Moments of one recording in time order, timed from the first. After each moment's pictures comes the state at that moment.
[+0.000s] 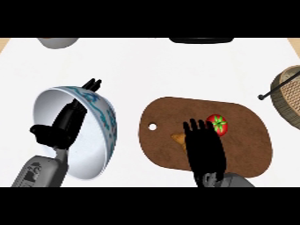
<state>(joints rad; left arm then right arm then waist) -0.19 0.22 -0.19 -1.41 0.17 0.02 -0.13 -0.29 -0.27 0.74 -1.67 0.96 0.48 0.91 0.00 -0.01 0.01</state>
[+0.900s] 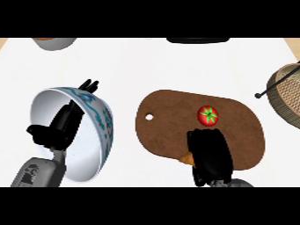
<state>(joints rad) -0.17 0.21 -0.16 -1.42 0.16 0.01 -0.11 -0.22 -0.29 0.71 -1.70 1.08 0.27 0.78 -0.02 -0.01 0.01</state>
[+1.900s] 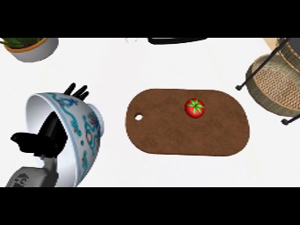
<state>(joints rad) -0.10 0.22 -0.12 -1.46 0.18 0.03 -0.12 0.16 -0.64 -0.44 -1.96 0.45 -0.01 0.67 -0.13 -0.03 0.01</state>
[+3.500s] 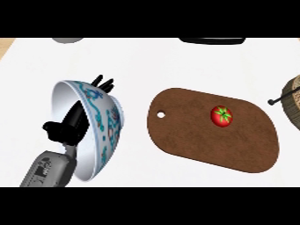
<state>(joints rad) -0.23 0.16 -0.19 -1.39 0.11 -0.03 -0.13 -0.58 -0.95 -0.33 -1.20 0.24 0.09 0.69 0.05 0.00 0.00</state>
